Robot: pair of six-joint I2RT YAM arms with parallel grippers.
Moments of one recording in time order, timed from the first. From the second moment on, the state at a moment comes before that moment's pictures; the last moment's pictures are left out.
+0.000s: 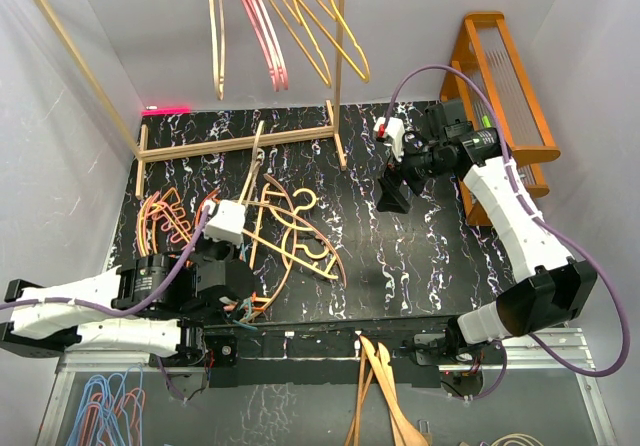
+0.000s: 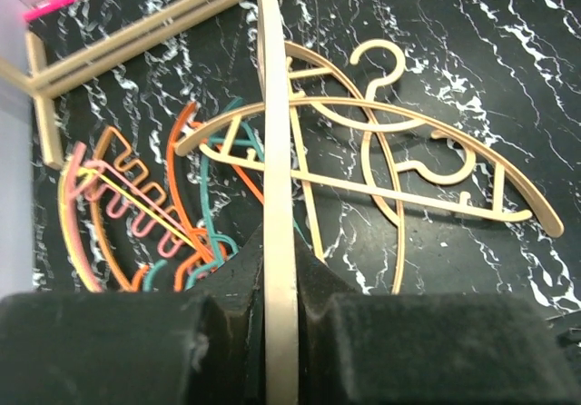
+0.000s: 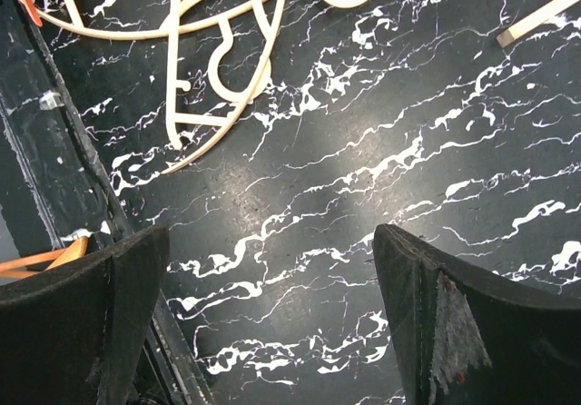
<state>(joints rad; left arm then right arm) -1.47 0.89 1.17 -1.26 -1.14 -0.67 0.26 1.43 1.52 -1.10 -0.68 -0.65</state>
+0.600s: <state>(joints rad) -1.48 0.38 0.68 -0.68 -1.14 -0.42 0.25 1.51 1.63 -1.18 -0.73 -0.71</state>
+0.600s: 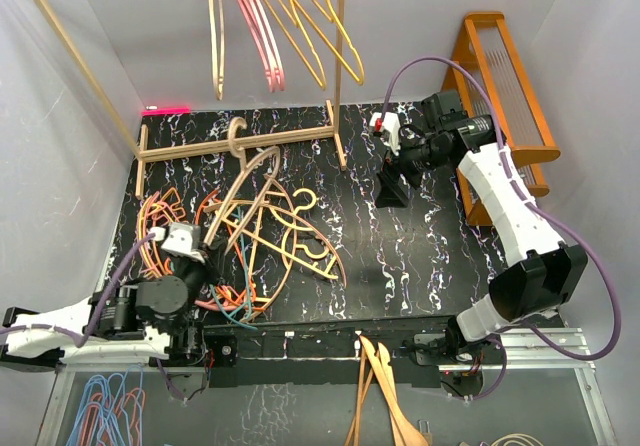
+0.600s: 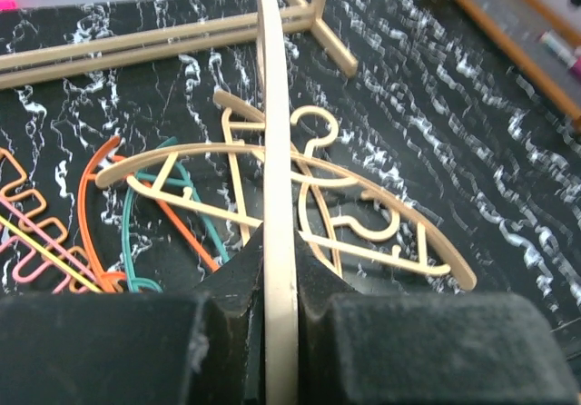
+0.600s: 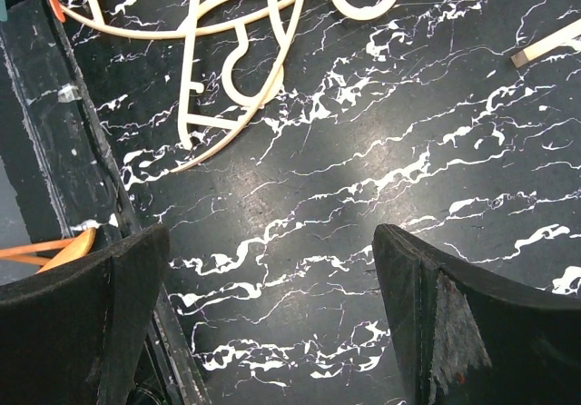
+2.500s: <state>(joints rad) -1.64 0.35 0.74 0.67 -1.16 0.93 0.25 1.68 1.74 -1.29 -0.85 -0.73</state>
